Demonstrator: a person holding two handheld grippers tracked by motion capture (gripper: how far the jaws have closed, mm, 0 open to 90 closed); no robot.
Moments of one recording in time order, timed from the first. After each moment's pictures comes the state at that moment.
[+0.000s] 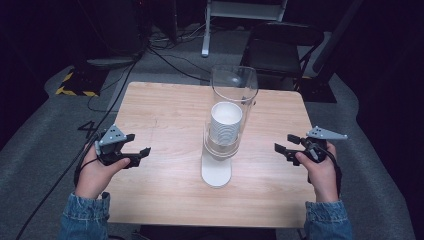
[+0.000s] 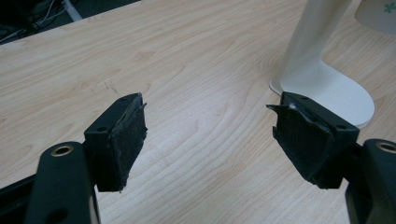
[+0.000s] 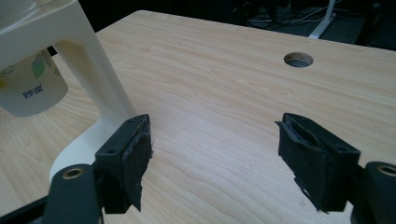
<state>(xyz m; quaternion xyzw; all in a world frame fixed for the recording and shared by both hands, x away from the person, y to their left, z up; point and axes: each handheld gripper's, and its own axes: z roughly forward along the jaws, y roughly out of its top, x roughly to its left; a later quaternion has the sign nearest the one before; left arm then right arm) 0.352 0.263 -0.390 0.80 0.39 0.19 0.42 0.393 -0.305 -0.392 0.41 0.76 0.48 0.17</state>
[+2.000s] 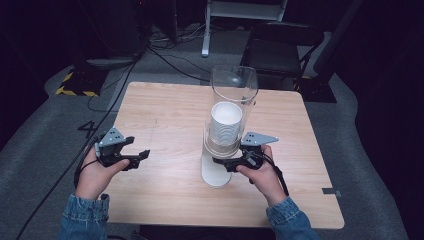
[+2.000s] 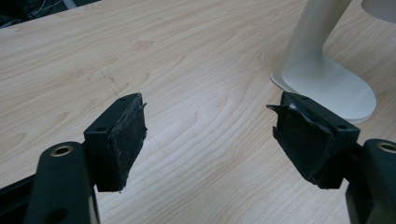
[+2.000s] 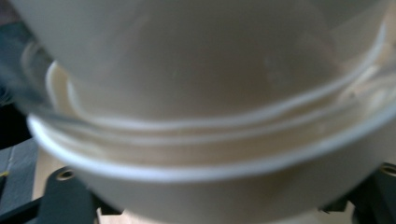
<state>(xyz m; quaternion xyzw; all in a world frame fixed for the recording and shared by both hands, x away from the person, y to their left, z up) 0.353 0.266 -0.398 0.80 0.40 0.18 0.42 0.391 -0.142 -0.419 0.26 0.78 0.56 0.08</state>
